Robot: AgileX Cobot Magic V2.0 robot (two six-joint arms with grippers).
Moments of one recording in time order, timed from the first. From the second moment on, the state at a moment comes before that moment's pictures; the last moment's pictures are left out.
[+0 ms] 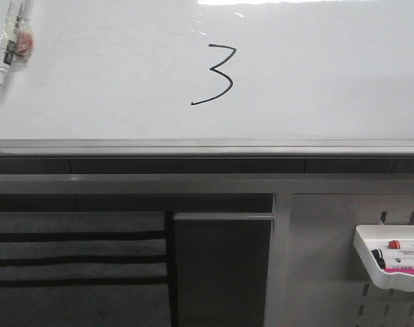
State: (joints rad) left arm 0.00 0.43 -0.24 -0.56 -0.12 0.49; right arm 0.08 0.41 -0.36 0.34 0.28 -0.29
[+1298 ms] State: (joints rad) left arm 0.00 0.00 0.01 0.02 -0.02 -0.06; right arm 0.08 0.41 -0.36 0.34 0.28 -0.29
